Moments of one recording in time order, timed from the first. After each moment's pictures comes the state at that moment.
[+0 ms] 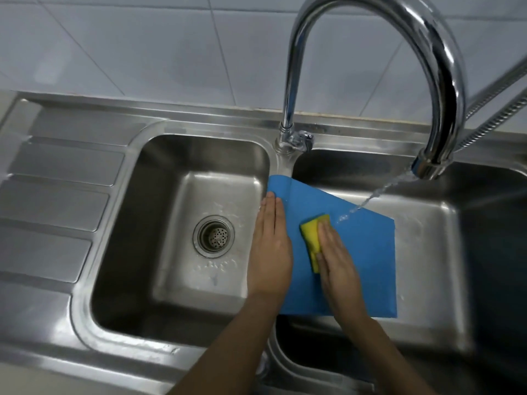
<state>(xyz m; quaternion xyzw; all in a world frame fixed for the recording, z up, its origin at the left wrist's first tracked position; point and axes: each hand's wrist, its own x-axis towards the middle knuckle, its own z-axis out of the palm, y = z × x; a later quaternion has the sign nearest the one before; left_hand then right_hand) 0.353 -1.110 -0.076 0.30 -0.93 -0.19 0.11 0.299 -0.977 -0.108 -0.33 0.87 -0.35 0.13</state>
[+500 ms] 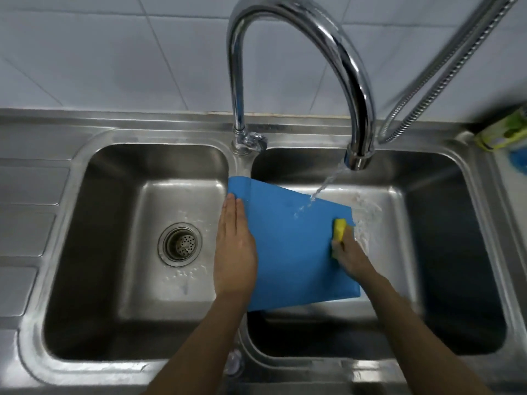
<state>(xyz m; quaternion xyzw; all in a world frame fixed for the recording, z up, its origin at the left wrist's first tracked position) 0.354 -1.111 -0.075 0.31 -0.92 -0.23 0.09 0.221 -0.903 -0.143 -0.05 0.89 -0.27 0.36</state>
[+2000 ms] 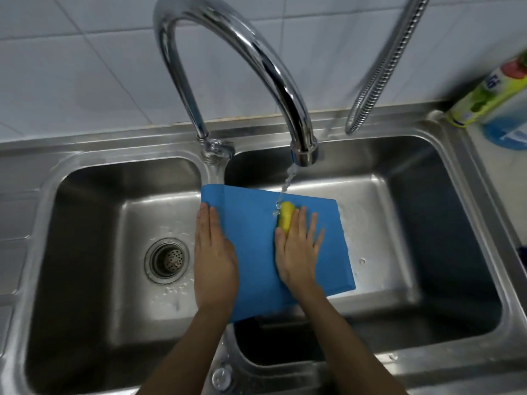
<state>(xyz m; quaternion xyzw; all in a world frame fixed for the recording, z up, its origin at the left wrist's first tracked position) 0.351 -1.105 -0.068 0.31 -0.90 -0.29 0.13 0.274 -0.988 -0.140 -0.09 0.96 -0.21 0.12</state>
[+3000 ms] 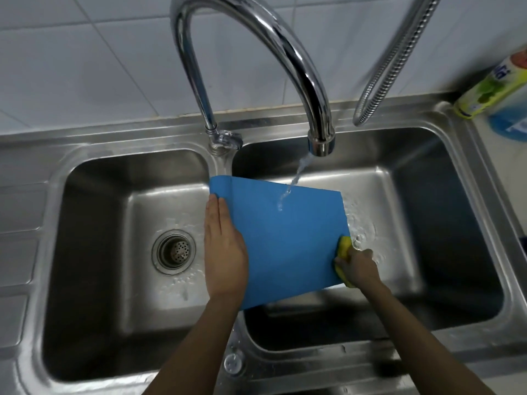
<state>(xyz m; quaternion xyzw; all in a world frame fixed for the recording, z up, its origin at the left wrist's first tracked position) 0.350 -1.109 -0.074 0.30 -0.90 -0.27 0.13 0.255 -0.877 -0.130 0.04 0.92 -0.09 0.38</state>
